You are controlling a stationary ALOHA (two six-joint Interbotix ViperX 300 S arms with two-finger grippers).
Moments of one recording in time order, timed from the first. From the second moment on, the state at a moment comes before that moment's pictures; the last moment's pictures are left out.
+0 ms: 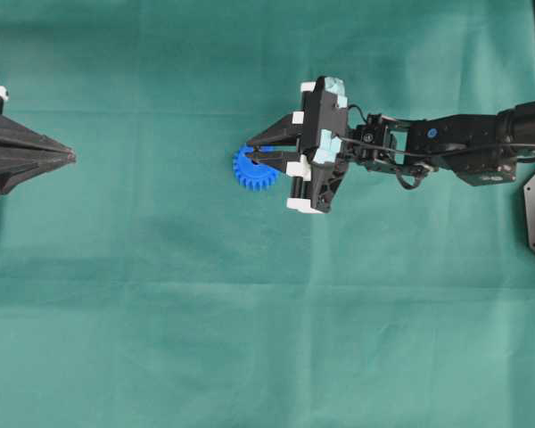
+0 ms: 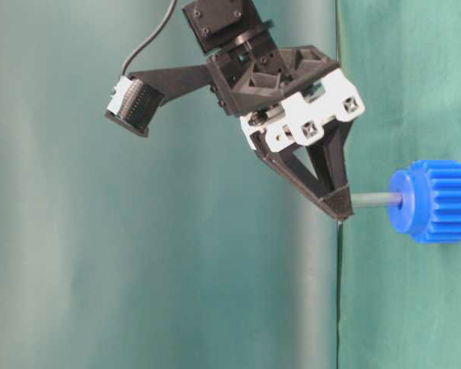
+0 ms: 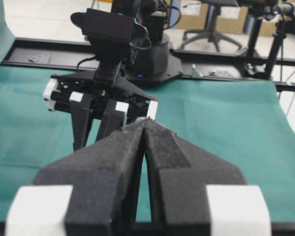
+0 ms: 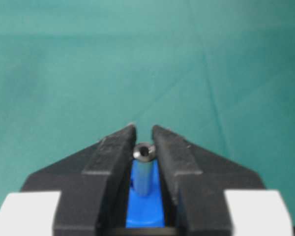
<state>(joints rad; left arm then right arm) 0.01 -1.01 1.23 -0.04 -0.27 -0.02 -0.14 0.14 0.70 0.08 -0.43 0.03</state>
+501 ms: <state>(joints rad) 0.01 -1.01 1.23 -0.04 -0.27 -0.03 -0.14 0.13 0.70 0.08 -0.43 0.03</state>
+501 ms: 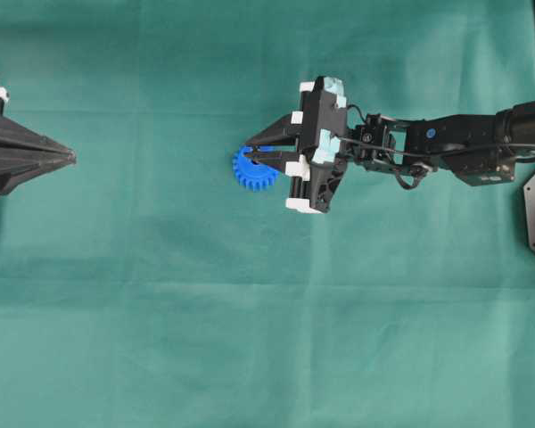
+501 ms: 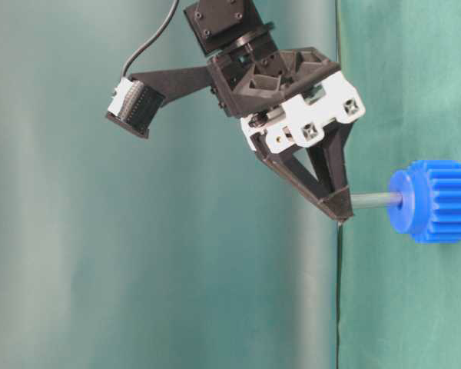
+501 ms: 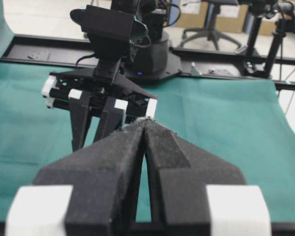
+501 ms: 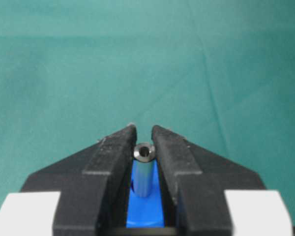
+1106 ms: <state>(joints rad) 0.01 -1.01 1.23 -0.04 -0.27 -0.03 -0.14 0.06 0.71 0.08 -0.42 0.02</state>
